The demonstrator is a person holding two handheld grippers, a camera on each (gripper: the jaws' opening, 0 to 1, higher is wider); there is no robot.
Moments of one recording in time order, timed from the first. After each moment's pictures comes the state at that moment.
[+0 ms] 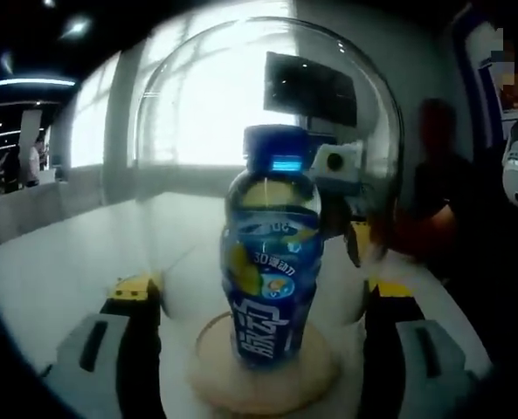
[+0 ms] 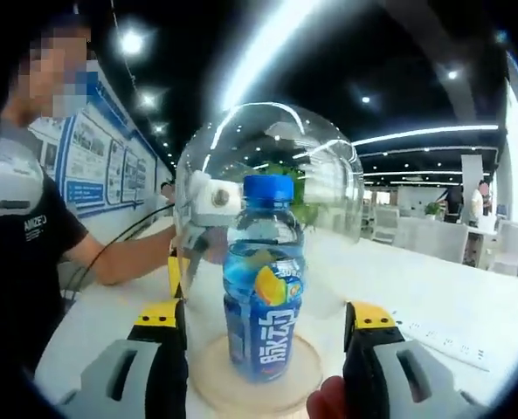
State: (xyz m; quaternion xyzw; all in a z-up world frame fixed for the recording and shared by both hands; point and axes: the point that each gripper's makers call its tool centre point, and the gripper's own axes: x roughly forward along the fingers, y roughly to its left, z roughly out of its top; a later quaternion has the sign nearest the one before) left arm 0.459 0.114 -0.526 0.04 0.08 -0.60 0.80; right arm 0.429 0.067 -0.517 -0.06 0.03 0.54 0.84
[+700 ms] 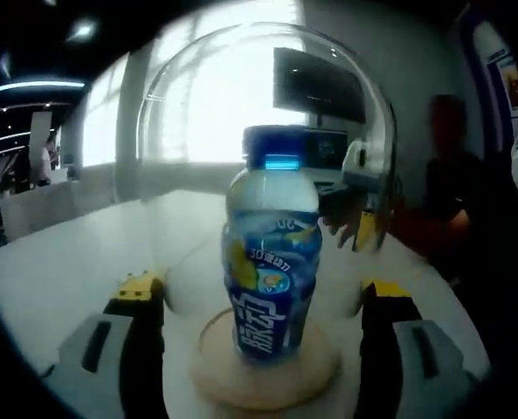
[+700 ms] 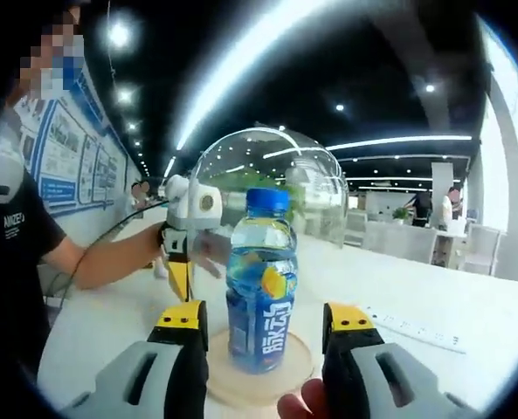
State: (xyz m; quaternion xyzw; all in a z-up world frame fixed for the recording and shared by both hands) left arm 0.457 0.119 -0.526 0.05 0.08 -0.57 0.82; right arm 0.417 0.050 -0.510 -0.06 0.02 0.47 0.88
